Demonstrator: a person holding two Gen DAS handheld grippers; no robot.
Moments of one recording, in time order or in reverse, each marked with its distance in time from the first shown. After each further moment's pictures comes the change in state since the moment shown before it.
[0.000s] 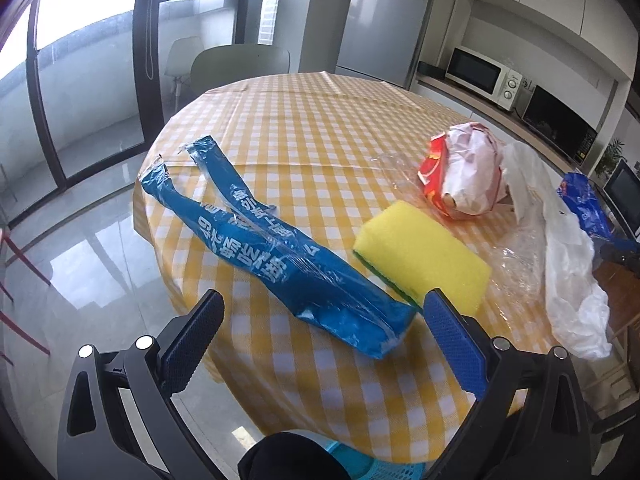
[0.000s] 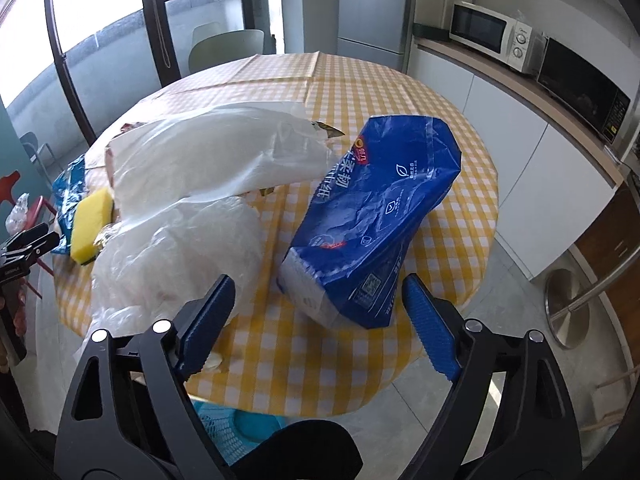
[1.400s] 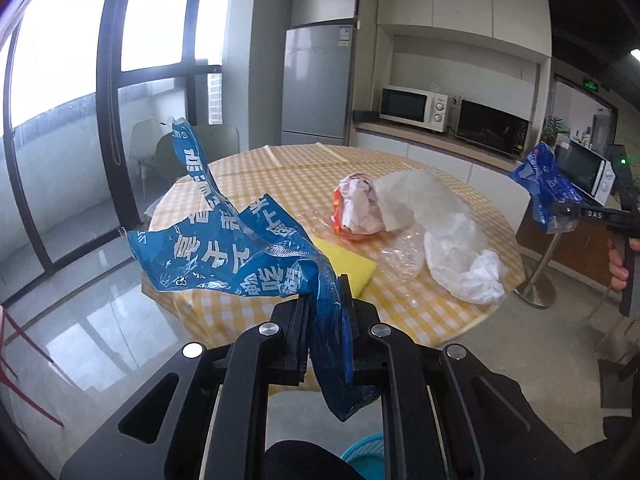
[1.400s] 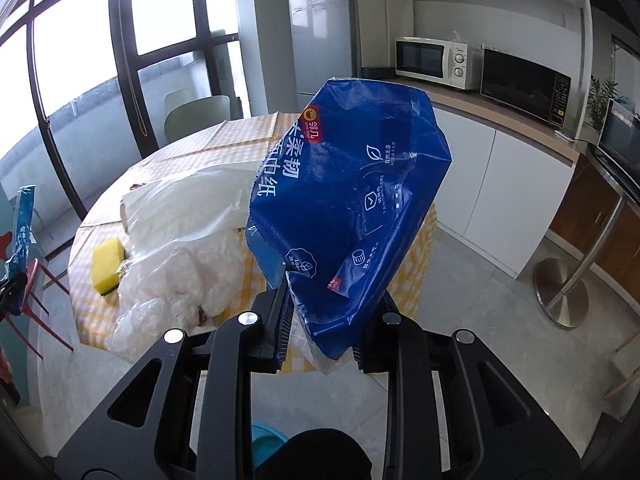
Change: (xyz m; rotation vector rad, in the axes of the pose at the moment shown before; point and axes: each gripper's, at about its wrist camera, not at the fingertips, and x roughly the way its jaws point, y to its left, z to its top) left arm -0.124 -0.036 -0.039 0.218 -0.239 -0.145; right arm -0.091 -0.023 -0.054 0.135 -0.228 -0.046
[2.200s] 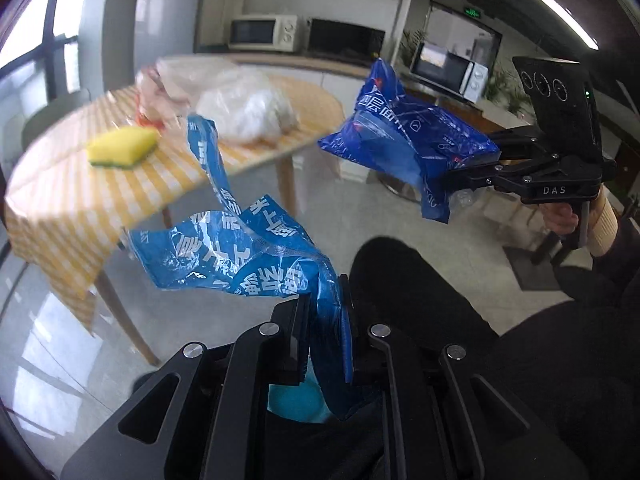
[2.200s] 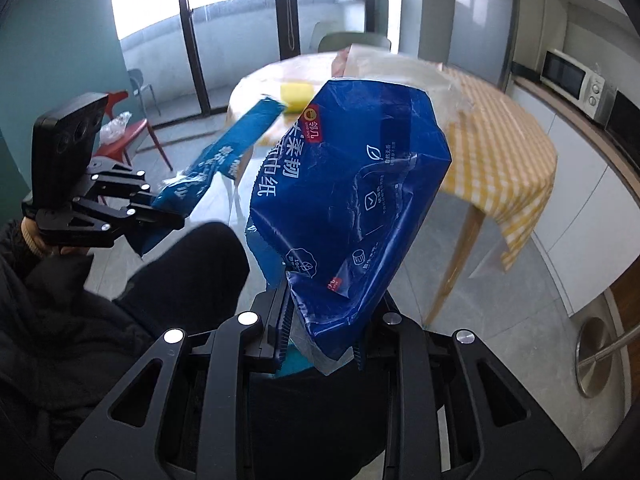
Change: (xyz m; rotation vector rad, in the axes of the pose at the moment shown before) left arm -0.002 -0.099 -0.118 0.193 0.284 -0.476; right arm -0.090 0.081 -0.148 -0.392 0.203 0.357
